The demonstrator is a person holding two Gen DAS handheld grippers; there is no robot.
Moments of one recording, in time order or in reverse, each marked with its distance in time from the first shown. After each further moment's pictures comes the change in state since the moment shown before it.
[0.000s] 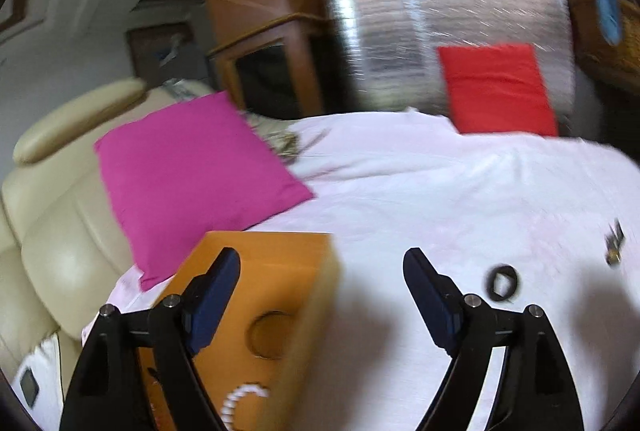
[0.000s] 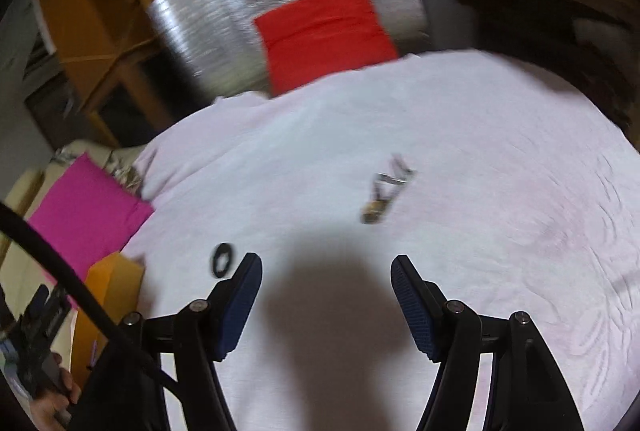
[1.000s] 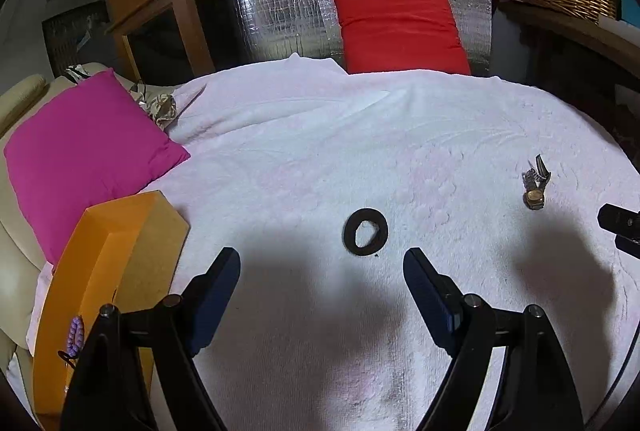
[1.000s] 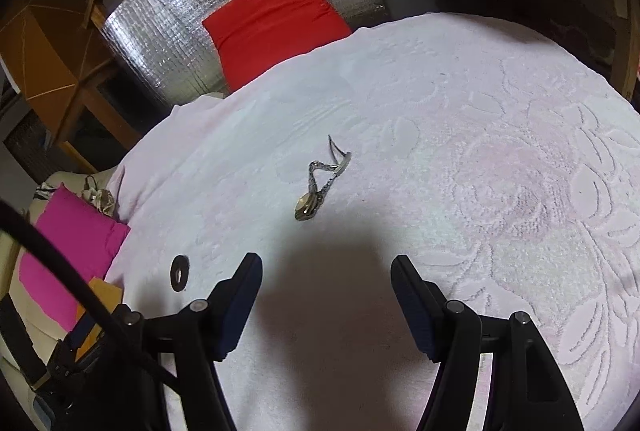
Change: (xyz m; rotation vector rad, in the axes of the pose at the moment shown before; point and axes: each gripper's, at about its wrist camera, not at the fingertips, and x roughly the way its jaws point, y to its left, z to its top) left arm 0.015 -0.100 -0.016 0.085 0.165 -0.268; right arm 0.025 -0.049 0.004 0.116 0.043 -0.018
